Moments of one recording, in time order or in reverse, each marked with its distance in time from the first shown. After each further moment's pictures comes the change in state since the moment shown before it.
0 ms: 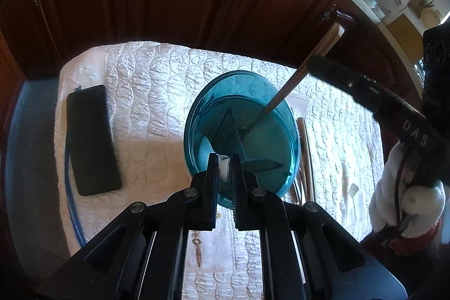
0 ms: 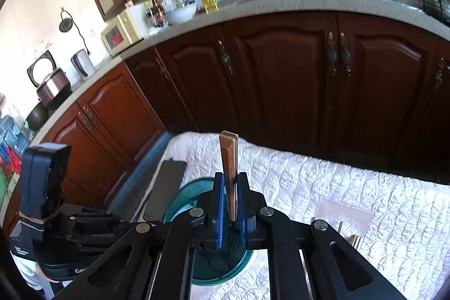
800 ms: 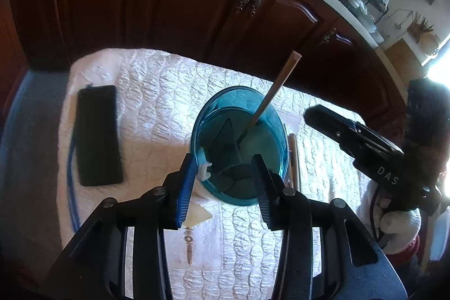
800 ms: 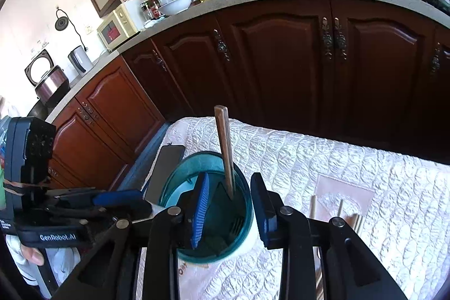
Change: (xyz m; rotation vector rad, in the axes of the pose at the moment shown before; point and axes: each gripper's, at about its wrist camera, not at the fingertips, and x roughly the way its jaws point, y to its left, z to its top) left arm -0.035 0.005 -0.009 -0.086 -0.075 -0.017; right arm -0.012 -0.010 -0.023 0.027 0.038 -0.006
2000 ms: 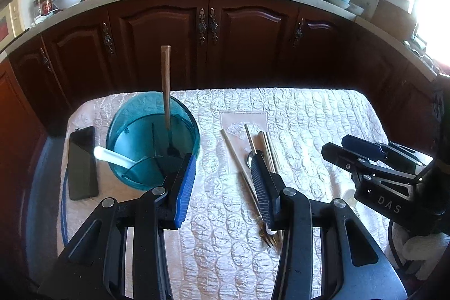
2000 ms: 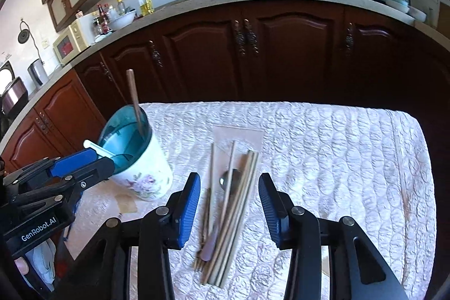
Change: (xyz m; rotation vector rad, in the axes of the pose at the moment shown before) left arm 0.022 -0.136 -0.072 0.268 -0.217 0.166; right arm -0.111 -0.067 -0.102 0.088 -0.074 -0.297
